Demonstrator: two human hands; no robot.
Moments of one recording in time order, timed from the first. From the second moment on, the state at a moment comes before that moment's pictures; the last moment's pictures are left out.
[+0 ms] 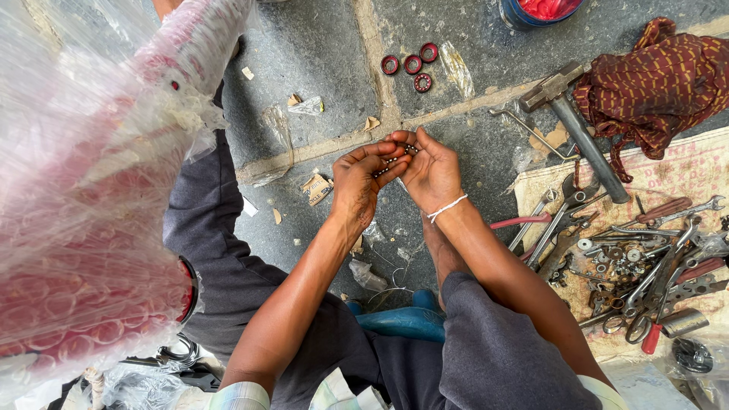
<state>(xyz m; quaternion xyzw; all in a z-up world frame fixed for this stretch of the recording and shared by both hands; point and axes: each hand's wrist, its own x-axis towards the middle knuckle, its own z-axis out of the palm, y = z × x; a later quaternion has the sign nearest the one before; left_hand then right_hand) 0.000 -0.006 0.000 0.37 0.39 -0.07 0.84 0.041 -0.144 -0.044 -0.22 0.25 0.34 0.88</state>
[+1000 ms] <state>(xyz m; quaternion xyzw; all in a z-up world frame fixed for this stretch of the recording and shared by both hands) -0.004 -0.004 0.004 0.35 0.42 -0.06 0.83 0.061 -0.149 -0.107 -0.59 0.28 0.34 0.67</state>
